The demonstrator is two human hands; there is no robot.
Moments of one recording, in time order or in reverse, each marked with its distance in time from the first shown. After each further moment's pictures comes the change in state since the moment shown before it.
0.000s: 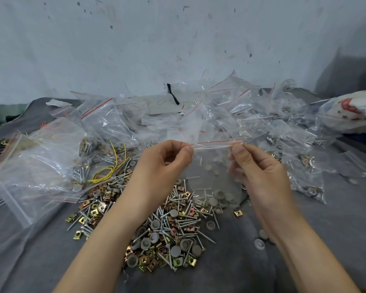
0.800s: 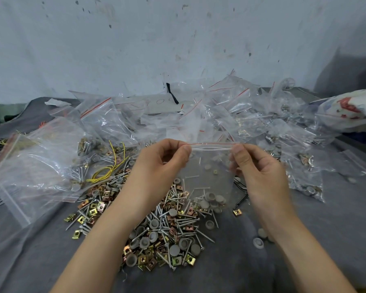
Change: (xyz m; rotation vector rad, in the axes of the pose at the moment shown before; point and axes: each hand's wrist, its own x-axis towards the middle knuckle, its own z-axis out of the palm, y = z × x) left_hand 0.002 -0.002 0.000 0.000 0.016 -0.008; right_hand -0.001 -0.002 0.000 -0.147 0.034 -0.050
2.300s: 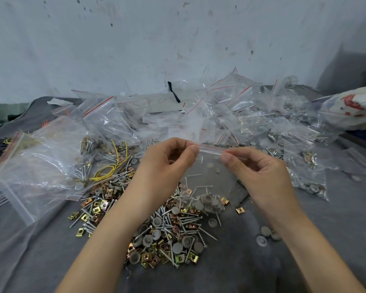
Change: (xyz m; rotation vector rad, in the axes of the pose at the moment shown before) left_hand -0.003 0.007 0.002 0.009 -0.067 0.046; right_hand -0.004 -0.008 -0.003 -0.068 -0.102 0.029
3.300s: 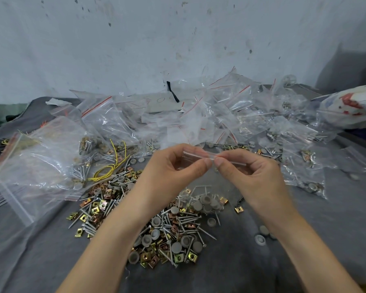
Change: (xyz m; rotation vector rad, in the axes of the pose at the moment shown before) left_hand 0.000 -0.009 0.005 -0.165 -0.169 0.003; right_hand -0.005 -0.003 0.005 0.032 -0.090 -0.071
